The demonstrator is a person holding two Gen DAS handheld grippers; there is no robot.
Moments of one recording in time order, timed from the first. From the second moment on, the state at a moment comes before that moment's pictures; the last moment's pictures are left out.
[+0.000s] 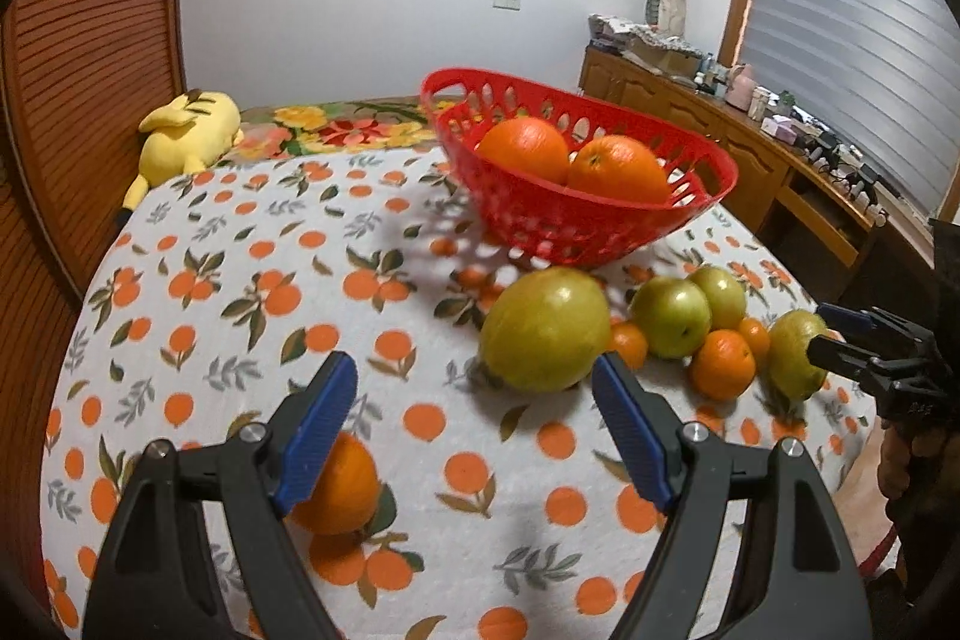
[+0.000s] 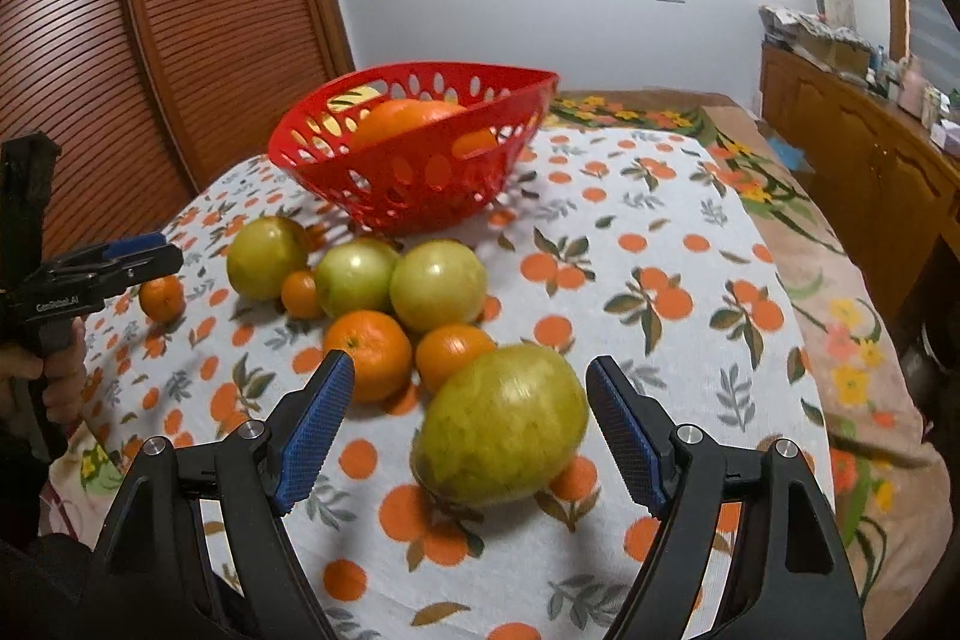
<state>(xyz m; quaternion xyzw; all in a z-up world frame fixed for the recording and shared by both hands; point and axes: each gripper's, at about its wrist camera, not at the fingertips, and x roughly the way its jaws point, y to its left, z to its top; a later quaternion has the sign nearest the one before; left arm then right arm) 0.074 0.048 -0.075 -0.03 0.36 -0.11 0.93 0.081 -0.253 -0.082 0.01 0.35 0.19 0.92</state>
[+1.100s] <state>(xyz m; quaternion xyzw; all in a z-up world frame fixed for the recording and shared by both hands) 0.066 0.118 -0.108 -0.06 0.37 -0.03 0.93 0.082 -0.257 -0.112 0.01 0.37 0.18 0.91</state>
